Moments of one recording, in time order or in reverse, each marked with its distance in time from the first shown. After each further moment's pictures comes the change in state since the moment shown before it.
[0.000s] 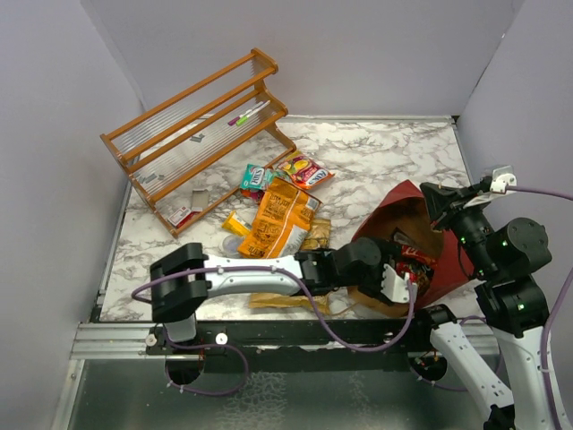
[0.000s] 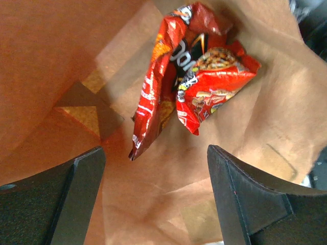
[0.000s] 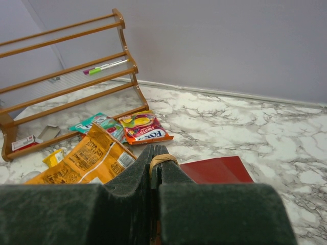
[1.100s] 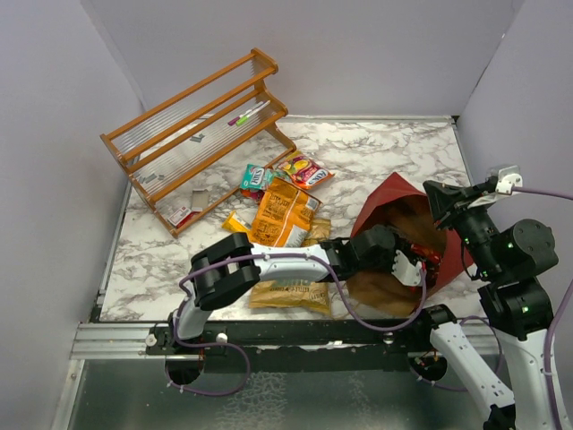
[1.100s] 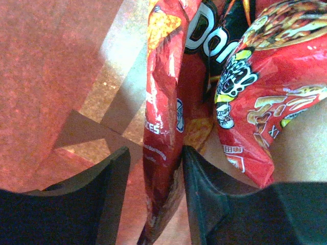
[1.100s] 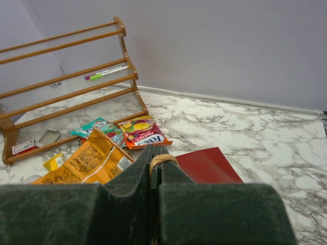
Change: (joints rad) left arm 0.089 0.309 0.181 0.116 -0.069 0.236; right arm 0.000 0.001 0.032 -0.006 0.000 -0.008
